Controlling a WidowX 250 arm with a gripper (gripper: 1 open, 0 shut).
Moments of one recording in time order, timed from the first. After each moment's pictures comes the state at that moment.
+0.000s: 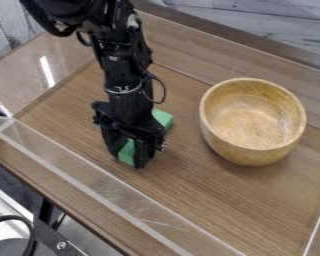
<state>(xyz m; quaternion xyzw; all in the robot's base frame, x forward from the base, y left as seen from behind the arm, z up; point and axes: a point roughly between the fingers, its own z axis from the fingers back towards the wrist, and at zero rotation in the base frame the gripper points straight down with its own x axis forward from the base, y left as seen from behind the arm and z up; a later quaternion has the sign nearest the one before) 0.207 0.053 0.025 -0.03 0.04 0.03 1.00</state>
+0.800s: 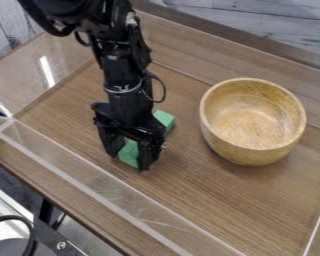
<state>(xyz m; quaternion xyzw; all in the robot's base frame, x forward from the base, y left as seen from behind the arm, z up) 0.206 0.050 0.026 -0.04 0.04 0.04 1.00</state>
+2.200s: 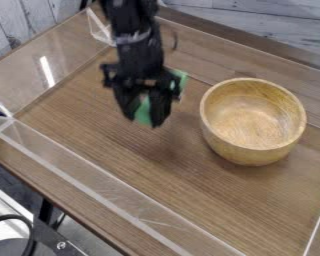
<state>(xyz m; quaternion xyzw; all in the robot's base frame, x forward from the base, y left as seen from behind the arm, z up) 0.239 0.037 0.082 -0.08 0.02 0.06 1.00</state>
